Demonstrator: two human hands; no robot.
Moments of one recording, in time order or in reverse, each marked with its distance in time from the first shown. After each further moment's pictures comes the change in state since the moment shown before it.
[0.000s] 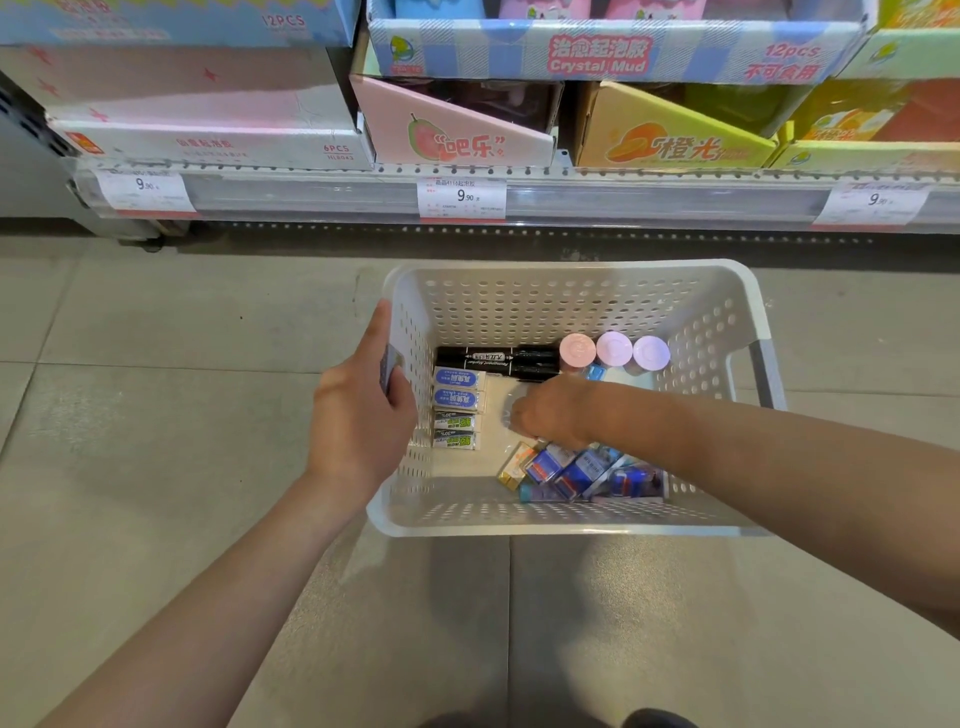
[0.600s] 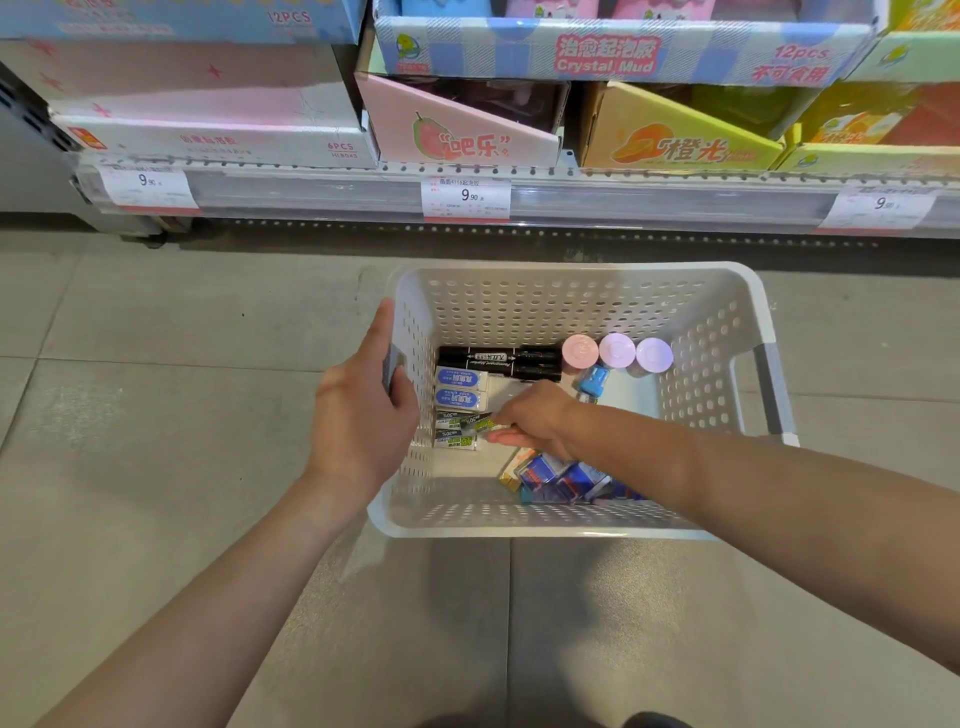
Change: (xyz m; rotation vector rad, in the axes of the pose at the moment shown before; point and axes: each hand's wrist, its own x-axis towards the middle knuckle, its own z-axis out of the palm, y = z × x) left_hand 0.000 0.001 -0.001 0.015 -0.005 0.013; right_hand 0.007 -0.031 -0.022 2.331 0.232 0.654
